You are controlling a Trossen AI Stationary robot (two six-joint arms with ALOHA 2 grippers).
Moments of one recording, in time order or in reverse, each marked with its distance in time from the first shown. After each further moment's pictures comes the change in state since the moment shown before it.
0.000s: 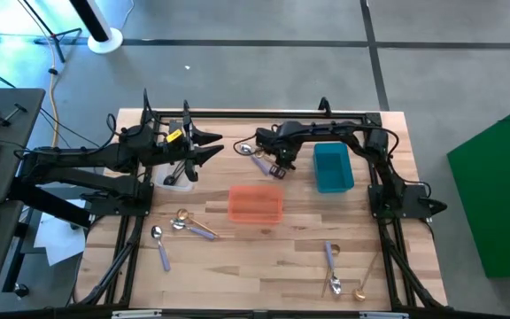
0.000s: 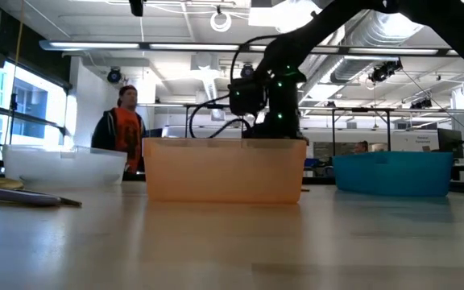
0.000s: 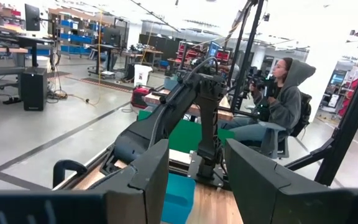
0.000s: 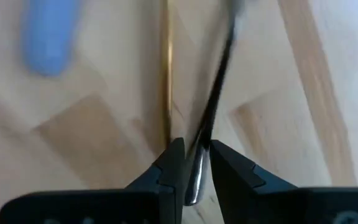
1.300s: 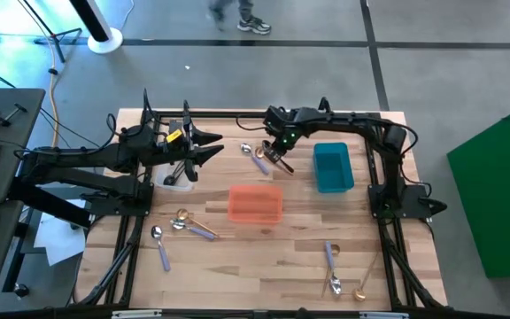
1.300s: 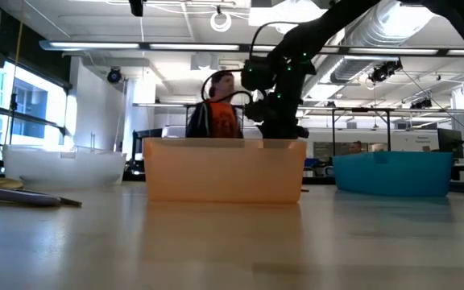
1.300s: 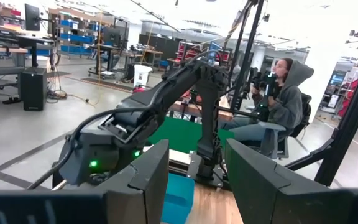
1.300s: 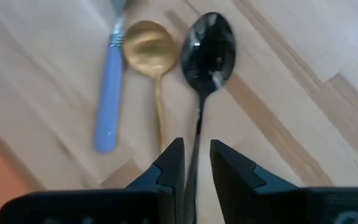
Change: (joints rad) left arm 0.000 0.000 0.000 0.001 0.000 0.001; right arm -0.106 -0.149 -0.079 0.213 -0.148 0.130
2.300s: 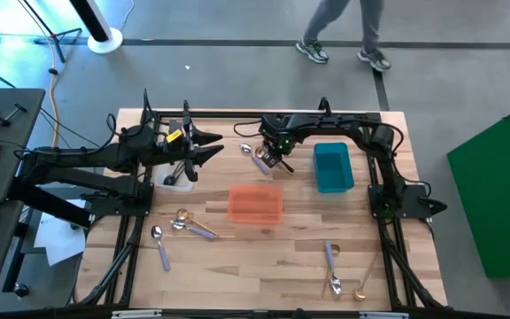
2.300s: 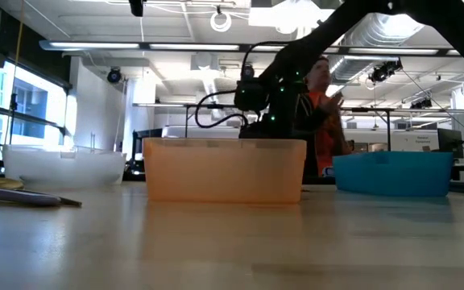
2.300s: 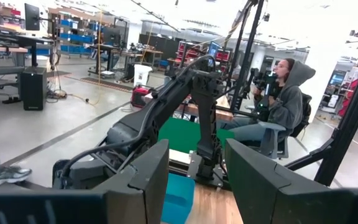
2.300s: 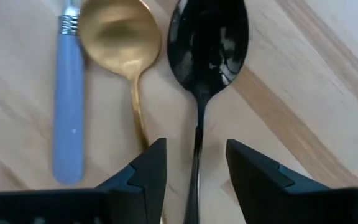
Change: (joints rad) left arm 0.000 0.000 0.000 0.000 0.000 0.000; right arm 0.017 0.113 -0.002 0.051 0.040 0.053
